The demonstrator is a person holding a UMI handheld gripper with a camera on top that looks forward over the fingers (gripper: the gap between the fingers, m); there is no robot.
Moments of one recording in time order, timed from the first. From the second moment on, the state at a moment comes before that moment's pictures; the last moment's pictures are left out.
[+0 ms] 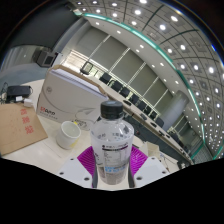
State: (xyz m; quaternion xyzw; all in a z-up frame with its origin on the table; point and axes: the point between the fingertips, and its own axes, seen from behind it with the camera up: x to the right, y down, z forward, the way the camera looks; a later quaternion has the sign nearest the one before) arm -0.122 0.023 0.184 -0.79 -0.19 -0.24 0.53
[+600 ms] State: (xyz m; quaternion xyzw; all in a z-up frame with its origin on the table) arm -0.120 0.180 0.141 -0.51 -0.56 -0.56 0.34
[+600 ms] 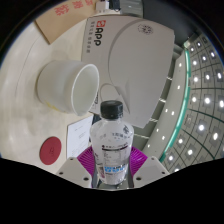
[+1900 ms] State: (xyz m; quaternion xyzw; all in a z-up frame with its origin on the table) arm -0.099 0.152 0.062 -0.84 -0.15 0.05 0.51
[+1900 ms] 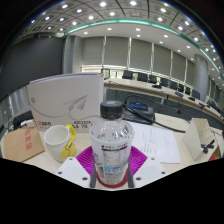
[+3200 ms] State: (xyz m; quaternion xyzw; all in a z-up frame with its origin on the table) arm -0.100 -0.147 0.198 -0.90 -0.05 0.00 0.42
